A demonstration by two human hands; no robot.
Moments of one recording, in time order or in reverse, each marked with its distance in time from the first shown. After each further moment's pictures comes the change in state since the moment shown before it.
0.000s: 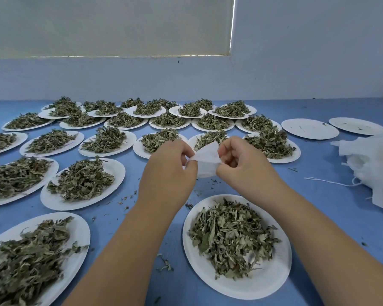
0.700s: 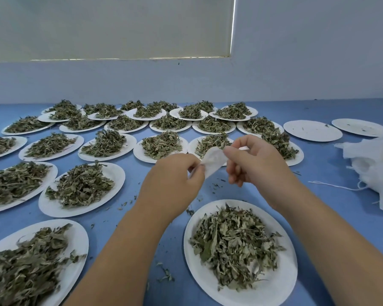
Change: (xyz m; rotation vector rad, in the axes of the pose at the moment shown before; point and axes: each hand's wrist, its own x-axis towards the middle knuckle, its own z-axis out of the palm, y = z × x) left_hand 0.003 -0.007 0.001 0.055 -0.151 0.139; right_hand 0.006 -0.002 -0.014 0.472 0.011 0.178
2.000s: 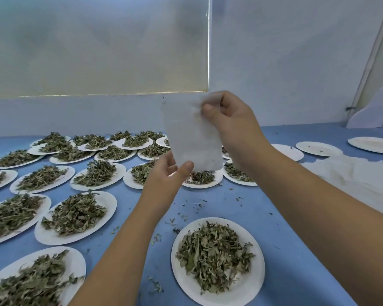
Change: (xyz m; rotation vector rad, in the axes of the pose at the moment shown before) left_hand 0.024 0.018 -0.012 -0.716 -0.030 -0.218; right_hand 0.017 -0.110 0.009 0.007 0.158 -0.369
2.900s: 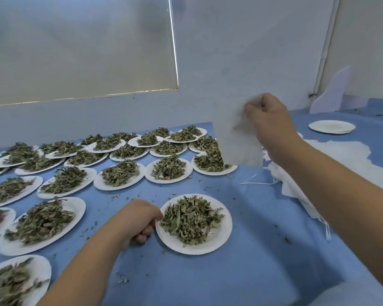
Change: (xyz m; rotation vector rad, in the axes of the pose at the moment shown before) left_hand -0.036 -0.005 0.019 0.285 -0.245 -0.676; right_hand -0.017 0.011 -0.139 -0.338 0.345 0.106
